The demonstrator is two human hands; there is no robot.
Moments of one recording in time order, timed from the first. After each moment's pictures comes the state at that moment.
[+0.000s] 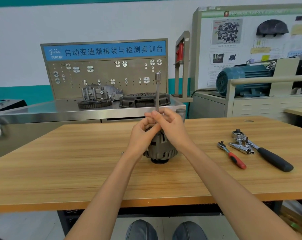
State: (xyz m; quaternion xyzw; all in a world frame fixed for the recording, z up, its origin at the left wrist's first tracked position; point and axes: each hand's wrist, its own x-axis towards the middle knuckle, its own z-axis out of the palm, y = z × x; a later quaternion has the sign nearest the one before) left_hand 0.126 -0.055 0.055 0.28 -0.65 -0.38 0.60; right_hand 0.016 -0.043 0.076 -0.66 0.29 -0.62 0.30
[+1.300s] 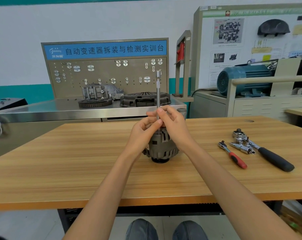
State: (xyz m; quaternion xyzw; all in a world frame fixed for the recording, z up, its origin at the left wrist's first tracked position) left_hand 0.131 -0.053 0.057 0.26 -0.66 -0.39 0.58; right_hand 0.015 -0.042 0.078 -0.66 0.29 -0.62 0.30
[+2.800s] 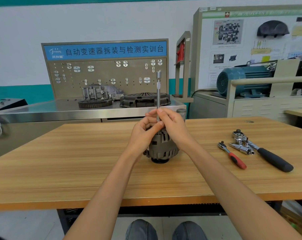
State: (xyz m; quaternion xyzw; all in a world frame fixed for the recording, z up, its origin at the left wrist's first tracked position) left_hand 0.127 -0.051 0.059 0.28 -0.66 -0.38 0.58; right_hand 0.015 -0.041 0.081 -0.67 0.31 -0.60 0.29
